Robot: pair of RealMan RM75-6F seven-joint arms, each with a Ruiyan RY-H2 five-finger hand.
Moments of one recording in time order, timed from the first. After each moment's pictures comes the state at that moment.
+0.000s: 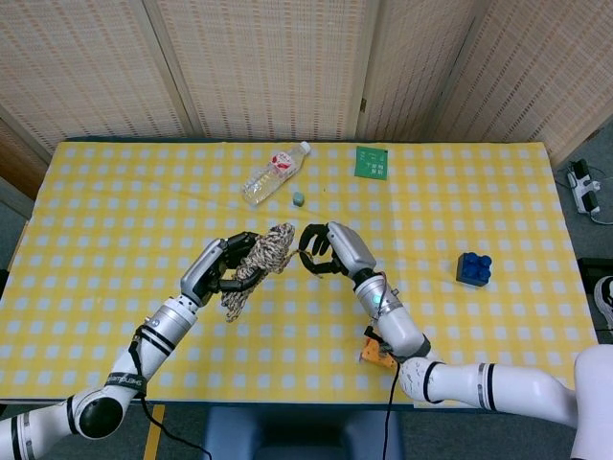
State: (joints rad) left arm -0.55 -1.38 -0.60 -1.93 1.04 0.67 -0.58; right arm 0.90 -1.52 0.44 -1.72 -0.65 0.92 -0.06
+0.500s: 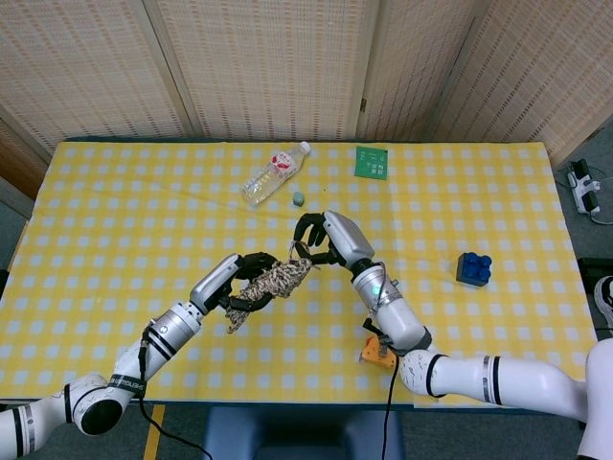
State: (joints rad) left arm -0.61 -1.35 -0.48 -1.84 1.31 0.64 -0.62; right arm 0.95 -1.45 0.47 -1.78 -0.59 0.93 -0.10
